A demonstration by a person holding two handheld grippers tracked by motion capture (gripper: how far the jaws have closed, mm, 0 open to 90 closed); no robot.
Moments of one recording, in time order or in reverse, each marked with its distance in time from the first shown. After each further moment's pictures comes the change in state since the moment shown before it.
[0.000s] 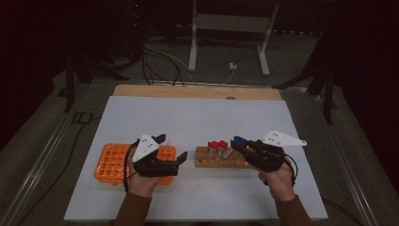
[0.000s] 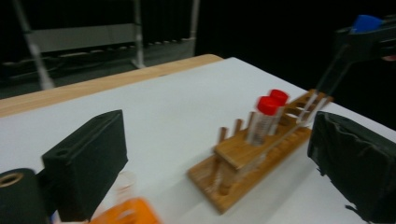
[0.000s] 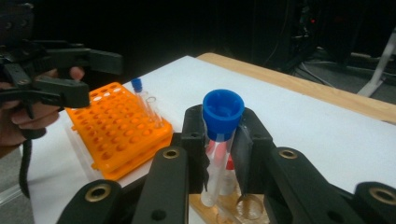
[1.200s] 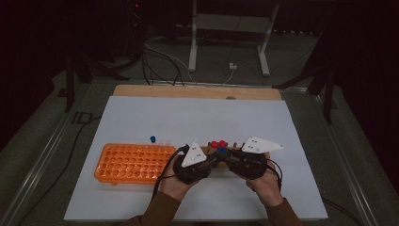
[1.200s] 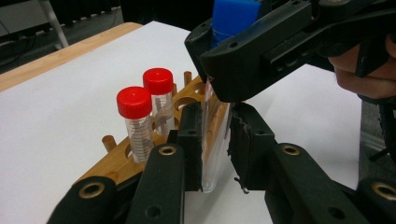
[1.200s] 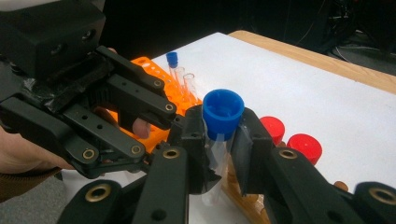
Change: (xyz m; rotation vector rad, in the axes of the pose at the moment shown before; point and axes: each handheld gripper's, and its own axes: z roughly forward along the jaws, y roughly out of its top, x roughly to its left) left arm -0.061 -0.001 0.061 0.156 -0.215 0.184; right arm 0.029 -0.009 0.027 0.086 0.091 -0.040
